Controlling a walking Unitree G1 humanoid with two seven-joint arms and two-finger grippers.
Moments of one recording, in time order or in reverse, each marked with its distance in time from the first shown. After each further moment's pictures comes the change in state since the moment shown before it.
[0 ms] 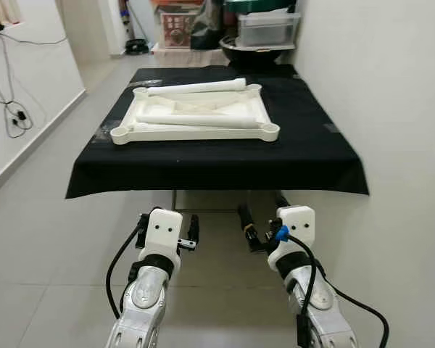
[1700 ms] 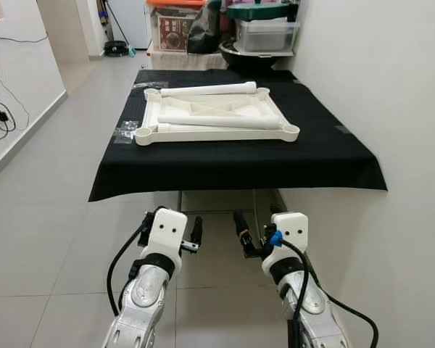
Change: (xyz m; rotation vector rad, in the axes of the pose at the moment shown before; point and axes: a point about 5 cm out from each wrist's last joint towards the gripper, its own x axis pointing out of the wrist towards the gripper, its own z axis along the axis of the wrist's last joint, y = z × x) left arm 0.004 -0.004 0.006 0.029 -0.029 -0.055; right arm 0.001 0.000 -0.008 -0.005 0.021 -0.009
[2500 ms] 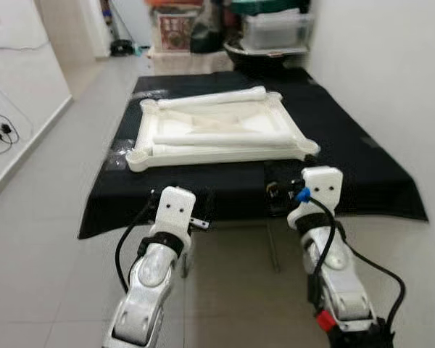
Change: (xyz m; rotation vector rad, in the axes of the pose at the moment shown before) left arm 0.008 0.004 0.025 0.025 -0.116 -0.036; right arm 0.031 -0.025 0.059 -0.075 -0.229 -0.095
